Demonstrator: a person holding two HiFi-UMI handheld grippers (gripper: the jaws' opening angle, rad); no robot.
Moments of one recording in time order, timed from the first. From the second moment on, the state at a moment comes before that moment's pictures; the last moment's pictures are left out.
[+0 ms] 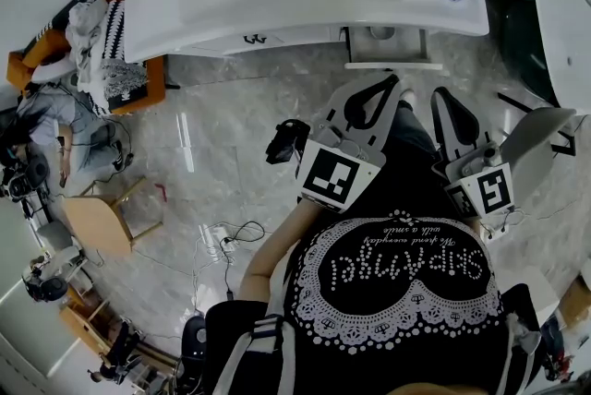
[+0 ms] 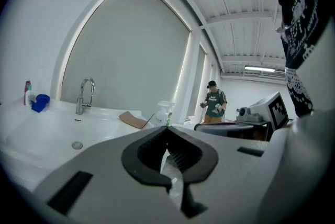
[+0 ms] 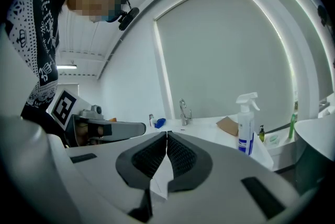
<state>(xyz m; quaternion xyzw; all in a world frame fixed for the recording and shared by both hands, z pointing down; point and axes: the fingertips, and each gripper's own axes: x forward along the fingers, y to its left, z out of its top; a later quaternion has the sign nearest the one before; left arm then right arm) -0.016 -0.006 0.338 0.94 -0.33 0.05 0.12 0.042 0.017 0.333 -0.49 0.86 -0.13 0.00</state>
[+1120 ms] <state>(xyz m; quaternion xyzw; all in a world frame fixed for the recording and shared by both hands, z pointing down) -0.014 -0.005 0.340 0.94 -0.32 0.05 0.13 0.049 0.021 0.343 -0.50 0.86 -0.13 -0.02</state>
